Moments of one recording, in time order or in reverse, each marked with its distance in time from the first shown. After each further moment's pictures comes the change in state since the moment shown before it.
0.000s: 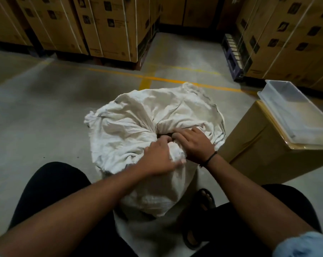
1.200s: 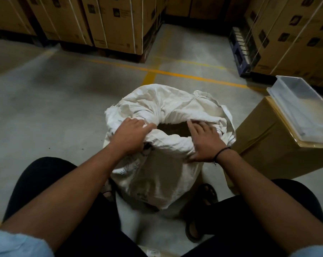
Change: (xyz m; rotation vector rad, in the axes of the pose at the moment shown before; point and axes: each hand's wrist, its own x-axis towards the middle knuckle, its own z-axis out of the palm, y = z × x) left_hand 0.019 -0.093 -0.053 0.690 0.242 0.321; right_hand -0.010 -0.001 -0.005 0.042 -0.597 0.453
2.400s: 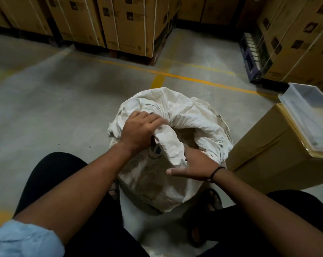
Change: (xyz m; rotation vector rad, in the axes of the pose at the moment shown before) left_hand 0.001 0.007 -0.025 -0.064 0.426 0.038; right_hand -0.027 -0.069 -0.007 0.603 -0.164 -0.063
